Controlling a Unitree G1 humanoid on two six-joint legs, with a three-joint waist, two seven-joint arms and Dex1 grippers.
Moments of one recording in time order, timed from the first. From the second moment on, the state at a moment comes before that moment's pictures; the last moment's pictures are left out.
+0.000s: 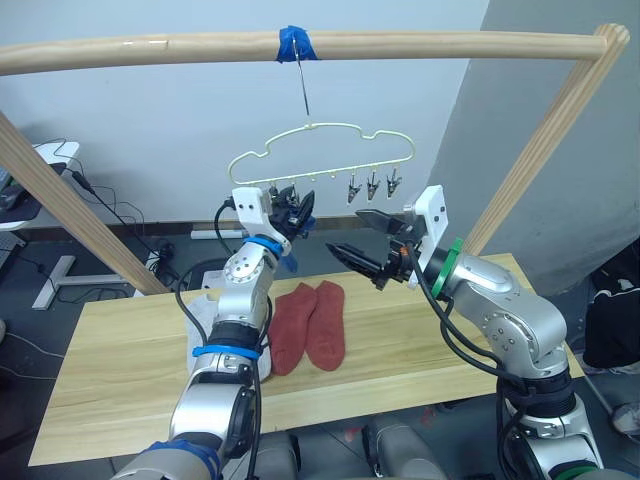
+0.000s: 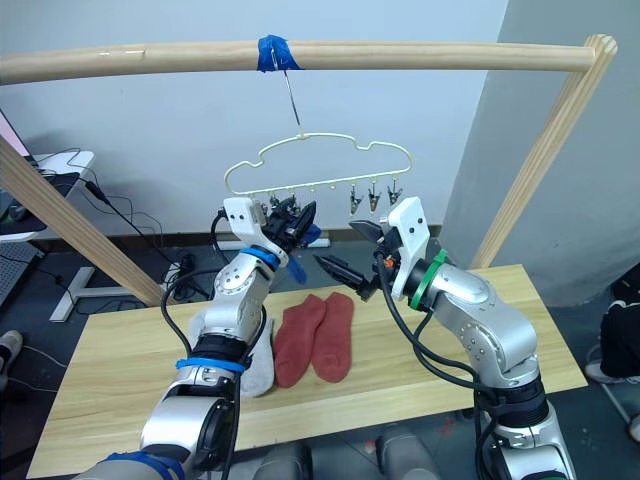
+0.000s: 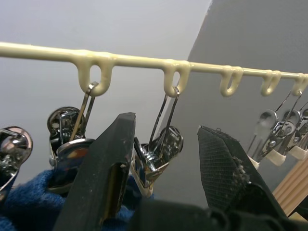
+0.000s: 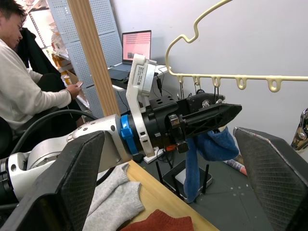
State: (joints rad) left arm -0.69 0.13 0.11 0.61 -0.23 -0.15 -0.39; right arm -0.45 -0.28 0.10 -0.43 0.53 0.73 0.52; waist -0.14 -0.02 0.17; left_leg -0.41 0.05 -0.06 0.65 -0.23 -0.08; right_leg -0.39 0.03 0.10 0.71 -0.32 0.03
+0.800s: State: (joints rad) left arm -0.73 0.10 0.12 0.67 -0.24 -0.16 -0.41; right arm -0.45 -0.28 0.10 -0.43 0.53 0.73 0.52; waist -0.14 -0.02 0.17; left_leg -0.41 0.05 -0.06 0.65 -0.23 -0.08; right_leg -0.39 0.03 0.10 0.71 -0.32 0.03
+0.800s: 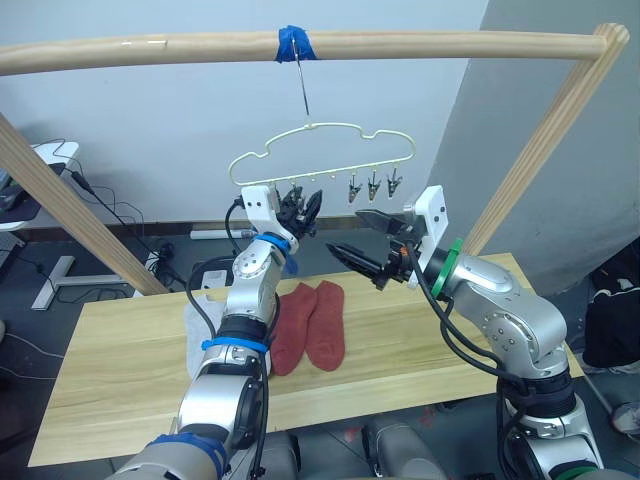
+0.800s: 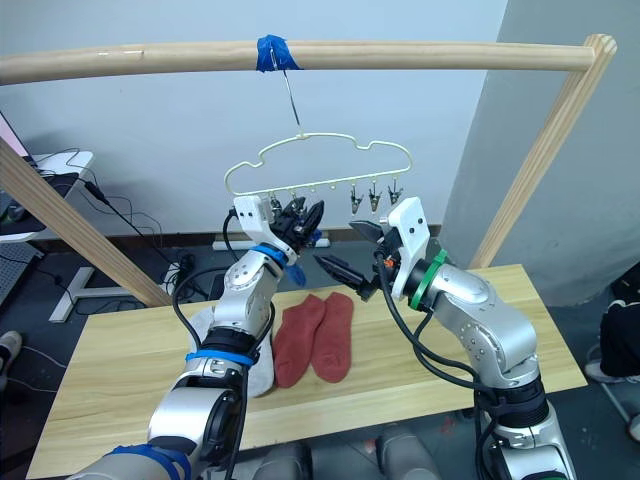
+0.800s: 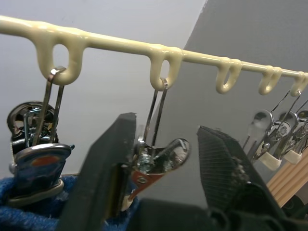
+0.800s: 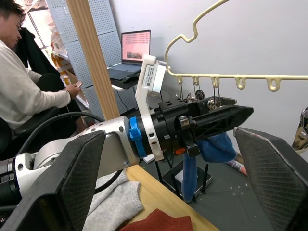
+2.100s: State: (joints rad) left arm -0.66 0.38 0.42 0.19 -0.89 1.08 -0.40; right arm -0.76 0.06 0.30 1.13 -0.03 0.07 0.41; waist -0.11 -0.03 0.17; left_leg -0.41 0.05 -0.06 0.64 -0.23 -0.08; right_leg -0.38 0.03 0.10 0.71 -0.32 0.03
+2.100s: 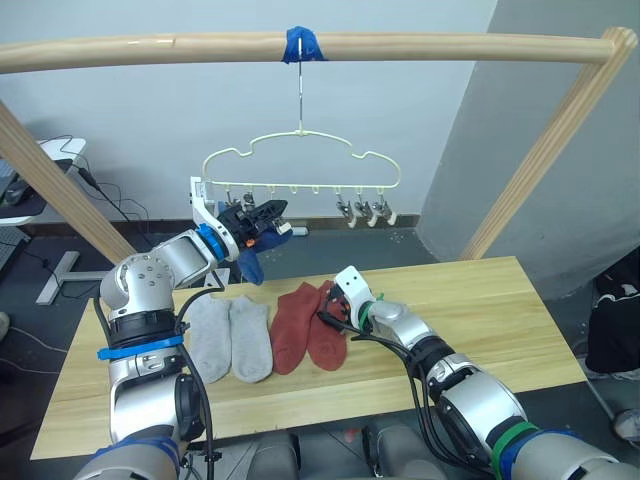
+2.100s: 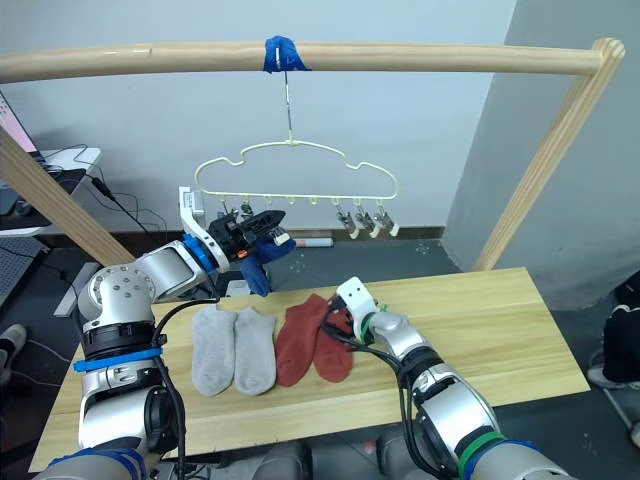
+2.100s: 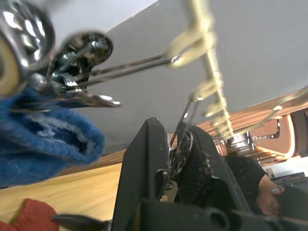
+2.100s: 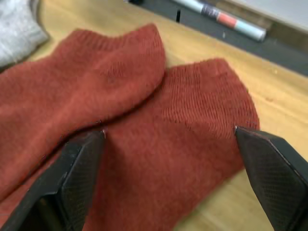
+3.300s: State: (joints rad) left arm -0.65 0.32 0.39 0.20 -0.90 1.07 -0.41; right arm -0.29 -0.15 0.30 -0.14 0.10 0.41 0.69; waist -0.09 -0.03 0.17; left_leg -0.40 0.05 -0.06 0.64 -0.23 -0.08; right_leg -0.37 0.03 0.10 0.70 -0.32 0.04
